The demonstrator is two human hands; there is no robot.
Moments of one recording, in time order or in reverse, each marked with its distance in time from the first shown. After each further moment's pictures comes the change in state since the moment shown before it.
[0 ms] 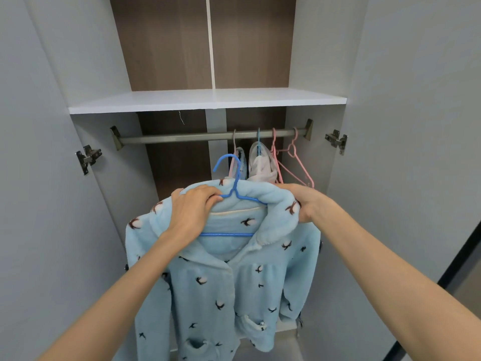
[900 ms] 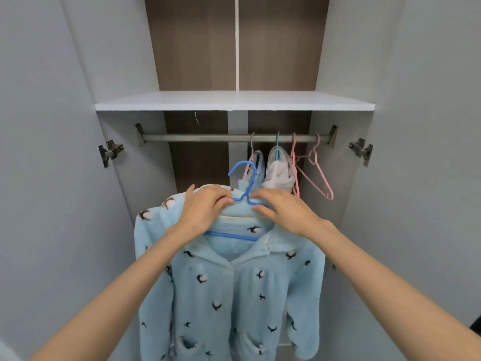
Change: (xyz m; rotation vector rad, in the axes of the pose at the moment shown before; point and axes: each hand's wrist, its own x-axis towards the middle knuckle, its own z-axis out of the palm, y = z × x) left_hand 0.015 0.010 0.009 -0.003 -0.106 -0.087; right_hand 0.031 0.010 0.003 -1.565 0.150 -1.047
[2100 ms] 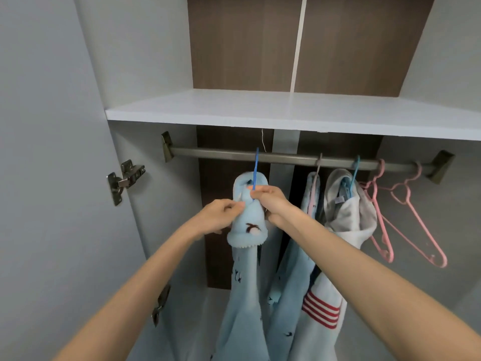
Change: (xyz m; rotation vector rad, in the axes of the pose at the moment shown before) left_hand 0.157 -0.201 0.023 -0.503 -0.367 -0.393; right_hand 0.295 -0.005 0.129 1.262 0.030 0.794
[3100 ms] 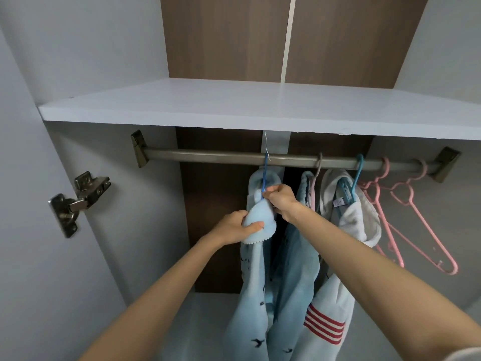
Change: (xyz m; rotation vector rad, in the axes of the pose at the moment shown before) left_hand 0.098 -0.030 0.047 0.097 -0.116 0.057; right_hand 0.105 0.016 -0.040 -0.220 0.262 -0.038
